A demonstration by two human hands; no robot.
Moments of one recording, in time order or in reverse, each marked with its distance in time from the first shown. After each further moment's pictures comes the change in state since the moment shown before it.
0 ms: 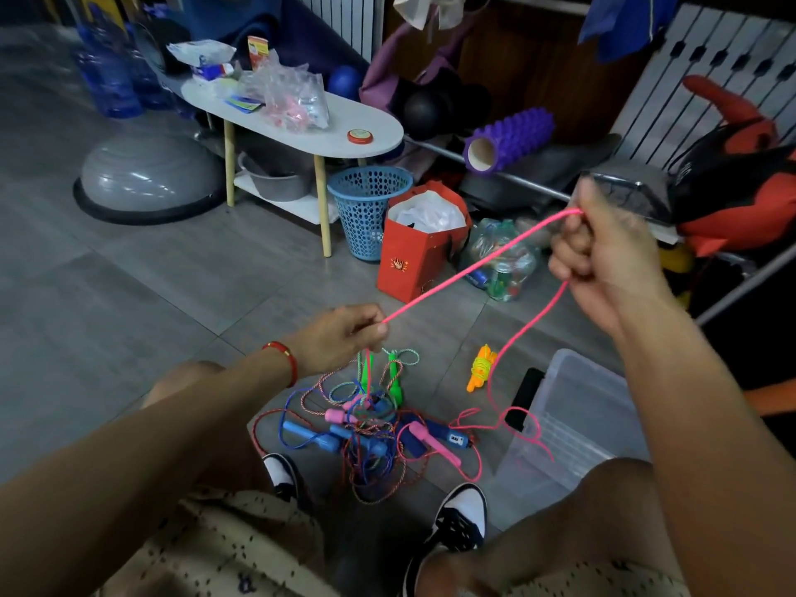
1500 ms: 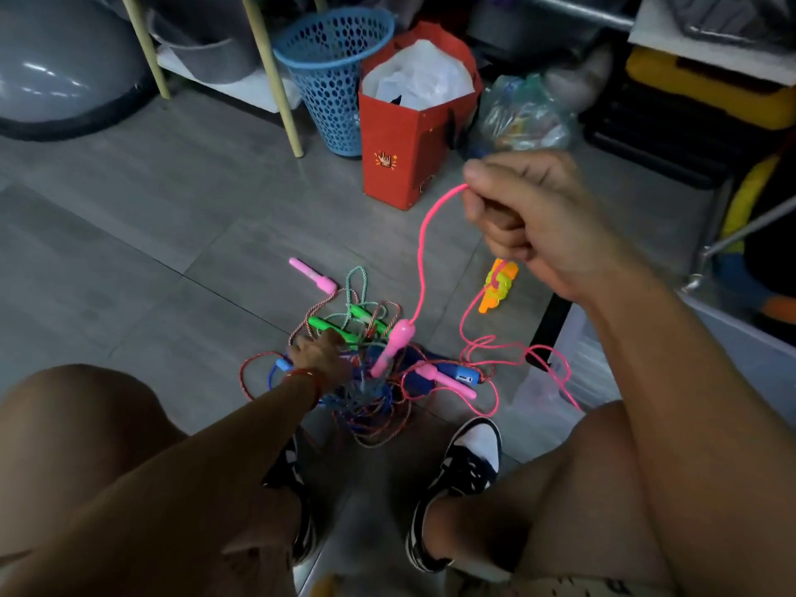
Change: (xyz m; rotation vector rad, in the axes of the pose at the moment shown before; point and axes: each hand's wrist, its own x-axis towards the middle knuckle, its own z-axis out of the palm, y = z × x) left_hand 0.033 -0.178 0.142 0.329 -0.142 -0.923; right_hand 0.058 0.123 -0.003 -0.116 -0.460 0.144
